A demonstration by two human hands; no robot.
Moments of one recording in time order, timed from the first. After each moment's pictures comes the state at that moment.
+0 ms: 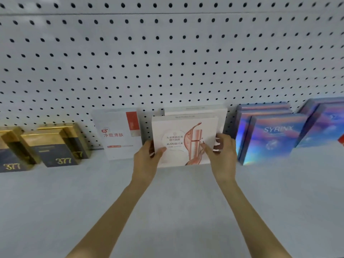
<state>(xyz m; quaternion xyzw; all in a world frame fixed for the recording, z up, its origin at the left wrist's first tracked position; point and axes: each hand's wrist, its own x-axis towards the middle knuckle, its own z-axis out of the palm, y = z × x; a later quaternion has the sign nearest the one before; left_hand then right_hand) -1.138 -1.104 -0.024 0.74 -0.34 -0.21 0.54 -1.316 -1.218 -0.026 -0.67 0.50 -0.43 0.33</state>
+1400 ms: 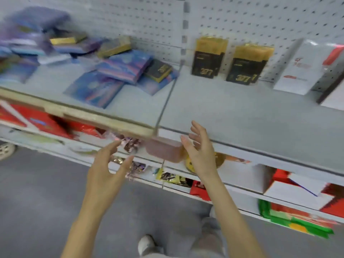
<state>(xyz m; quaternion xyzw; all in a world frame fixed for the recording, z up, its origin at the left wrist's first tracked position) -0.981 -0.435 -0.009 0.85 -0.19 -0.07 0.48 -1.074 -0.650 -0.013 -0.74 0.28 -0.21 0.58</state>
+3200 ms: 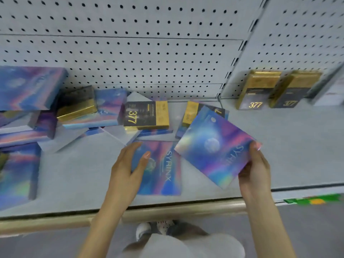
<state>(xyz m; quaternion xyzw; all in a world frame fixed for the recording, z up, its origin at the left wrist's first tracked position) -0.597 -0.460 0.006 0.79 -0.33 -0.23 0.45 -0.823 -0.626 0.009 -0.30 0.48 -0.49 0.66</state>
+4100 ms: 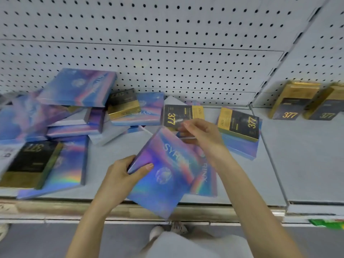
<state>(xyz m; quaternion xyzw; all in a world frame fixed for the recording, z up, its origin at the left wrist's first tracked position) -0.523 -0.382 0.030 0.78 -0.30 -0.30 0.45 -0.641 -0.582 0.049 -0.57 0.38 -0.24 0.69</state>
